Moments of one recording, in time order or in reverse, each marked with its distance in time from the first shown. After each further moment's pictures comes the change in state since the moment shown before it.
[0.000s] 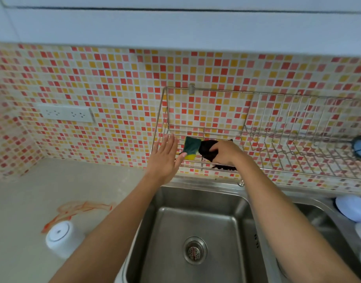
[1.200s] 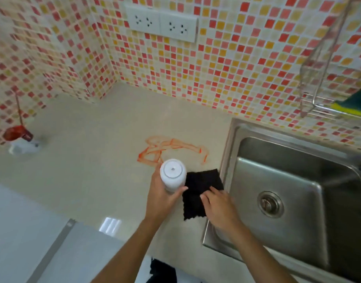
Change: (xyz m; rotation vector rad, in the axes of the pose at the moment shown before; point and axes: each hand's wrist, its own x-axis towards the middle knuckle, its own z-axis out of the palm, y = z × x) left_hand -0.302 -0.251 0.103 -0.912 0.163 -0.635; right_hand -0.114 -0.261 0.362 0.061 -0.117 -0.229
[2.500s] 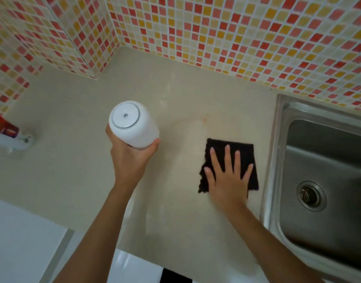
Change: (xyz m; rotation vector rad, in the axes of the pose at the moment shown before) left_hand 0.125 -0.060 -0.128 -0.049 0.298 -0.052; right_hand 0.092 -0.087 0.065 -0.233 0.166 0.226
